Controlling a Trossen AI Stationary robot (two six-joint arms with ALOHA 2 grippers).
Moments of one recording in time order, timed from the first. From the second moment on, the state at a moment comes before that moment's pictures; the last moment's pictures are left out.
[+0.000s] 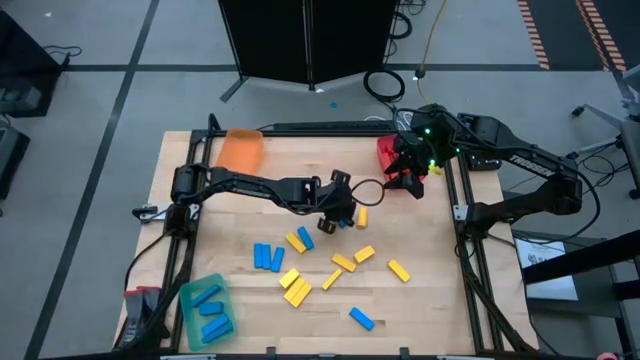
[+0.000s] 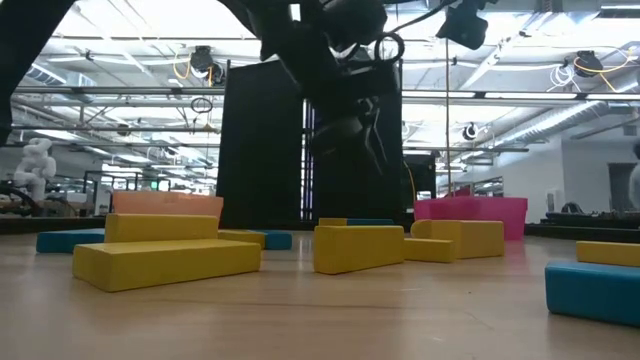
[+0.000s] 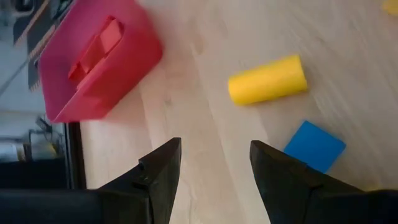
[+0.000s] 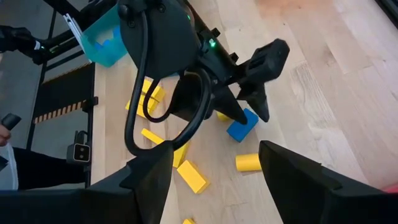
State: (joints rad) left arm 0.04 2.01 1.50 -0.34 -0.26 0.62; right arm -0.36 1.21 1.43 -1.05 -0.39 0.13
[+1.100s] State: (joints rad) left arm 0.07 2.01 1.50 -0.49 -0.05 0.64; right arm -0.36 1.21 1.43 -1.04 -0.39 0.12
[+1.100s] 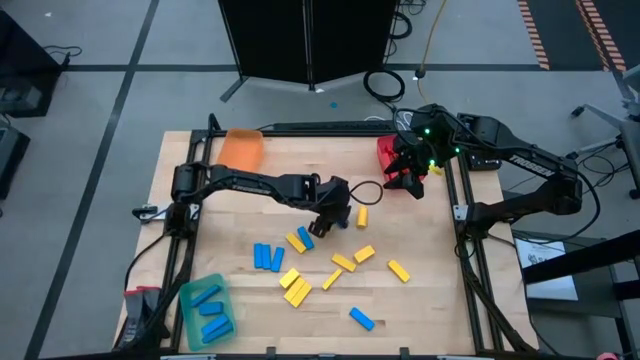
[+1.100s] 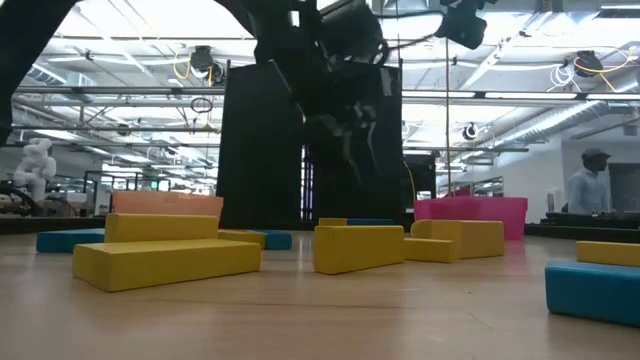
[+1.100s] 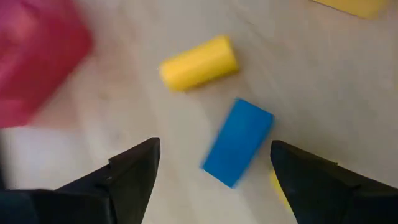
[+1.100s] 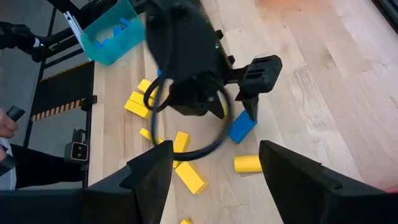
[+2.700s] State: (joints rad) left arm 0.11 2.21 1.66 -0.60 0.11 0.93; right arm -0.36 1.21 1.43 -1.05 -0.39 0.10
